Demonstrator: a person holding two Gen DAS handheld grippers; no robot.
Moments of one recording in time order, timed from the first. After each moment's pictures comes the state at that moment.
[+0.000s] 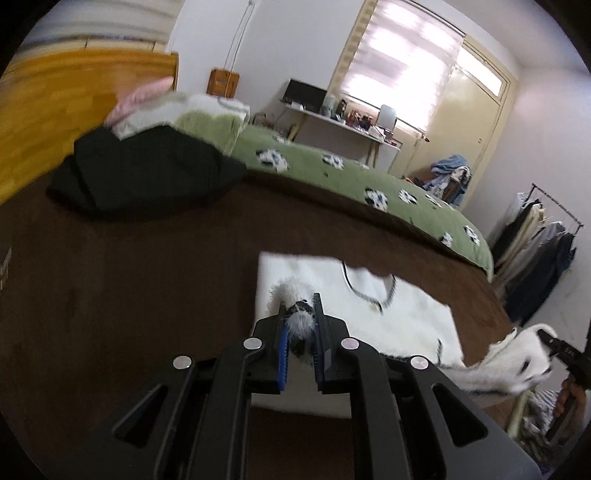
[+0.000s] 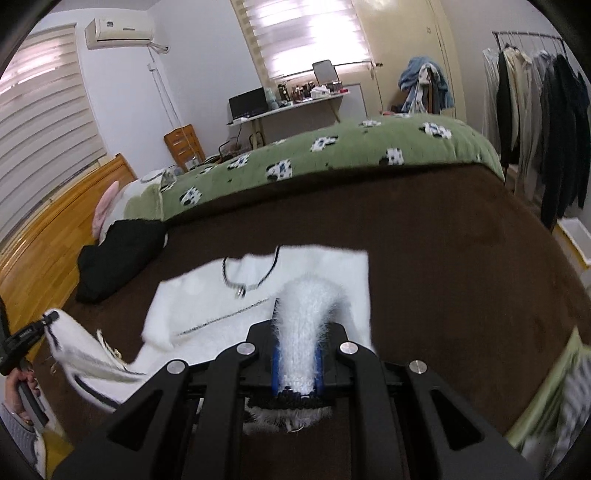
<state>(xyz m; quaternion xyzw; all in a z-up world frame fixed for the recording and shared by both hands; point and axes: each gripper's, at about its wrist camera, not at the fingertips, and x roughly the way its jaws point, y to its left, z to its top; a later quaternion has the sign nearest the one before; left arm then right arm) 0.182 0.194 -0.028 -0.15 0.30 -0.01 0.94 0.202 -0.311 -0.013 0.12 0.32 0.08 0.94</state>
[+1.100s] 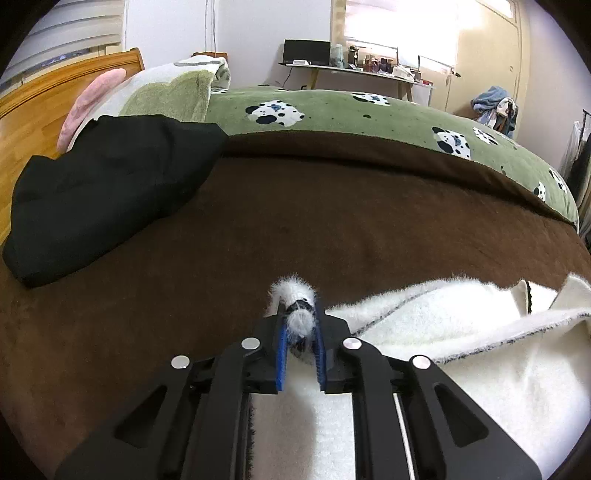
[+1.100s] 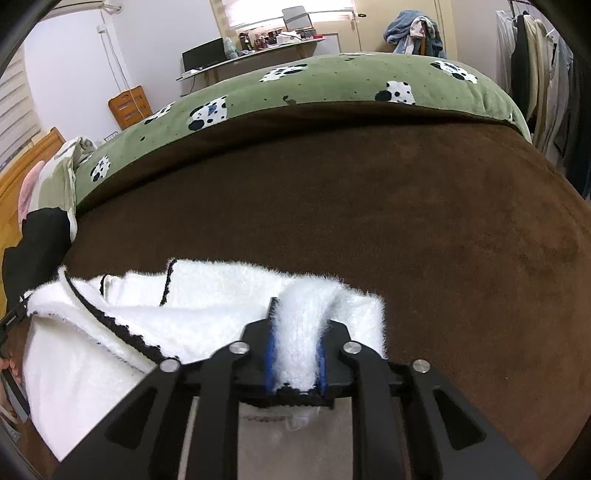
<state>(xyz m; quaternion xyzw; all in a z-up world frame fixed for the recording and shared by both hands) 0.454 0.173 -0.167 -0.03 0.37 0.05 0.93 0.445 -0.311 -0.174 0.10 0.41 0.03 0.91</state>
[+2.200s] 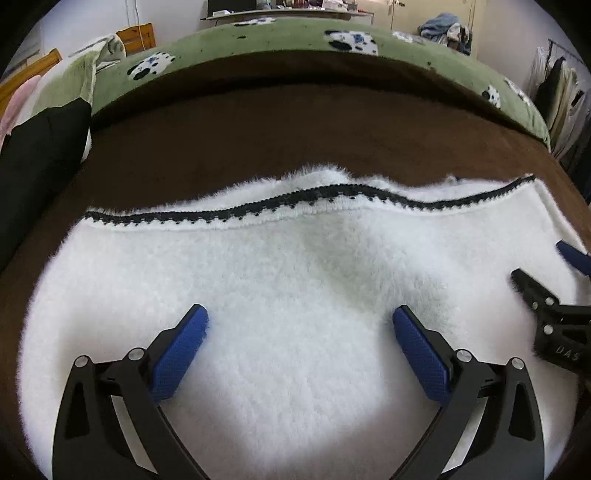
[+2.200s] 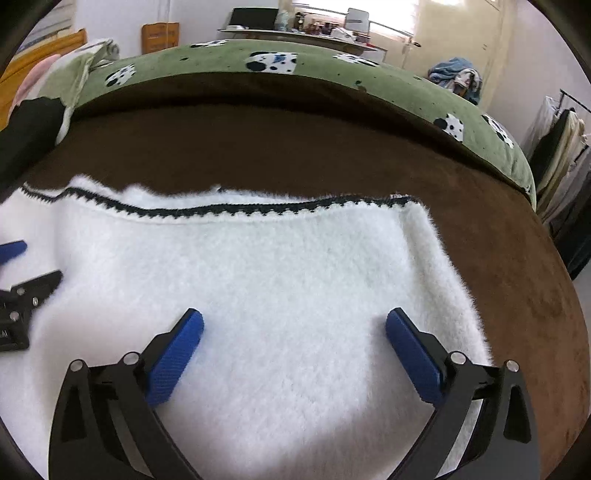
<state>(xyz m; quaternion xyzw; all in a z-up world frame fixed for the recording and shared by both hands) 0.465 0.021 -0.230 0.02 0.48 -0.04 0.88 0.454 -0.203 -0.226 -0.08 0.42 0.00 0.90</state>
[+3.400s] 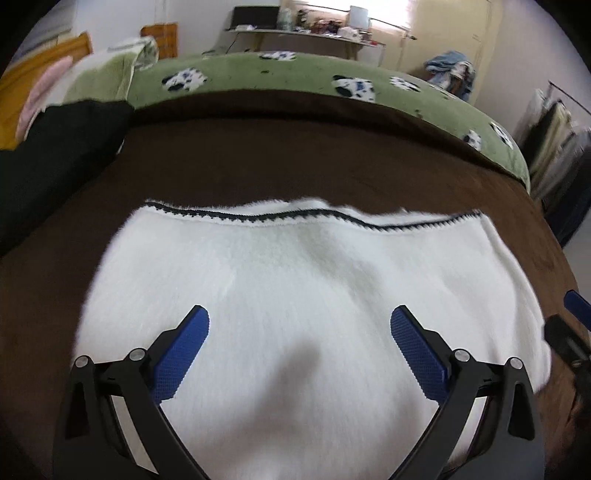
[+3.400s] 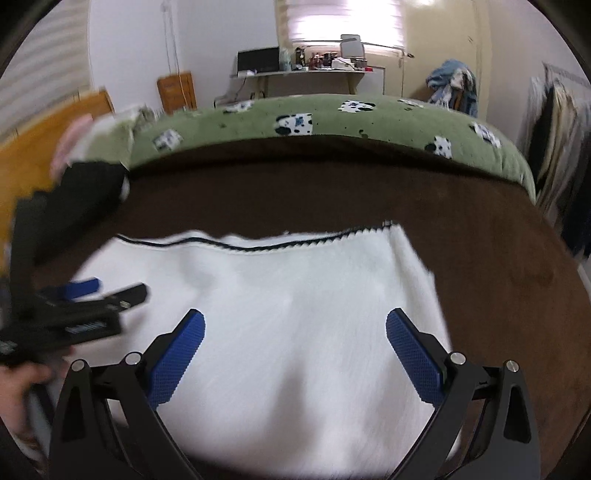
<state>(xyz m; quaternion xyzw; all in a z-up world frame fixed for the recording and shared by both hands) 0.385 0.032 -0.157 -0.04 0.44 -0.04 0.90 0.319 -0.209 -0.116 0.04 0.37 0.07 0.93</state>
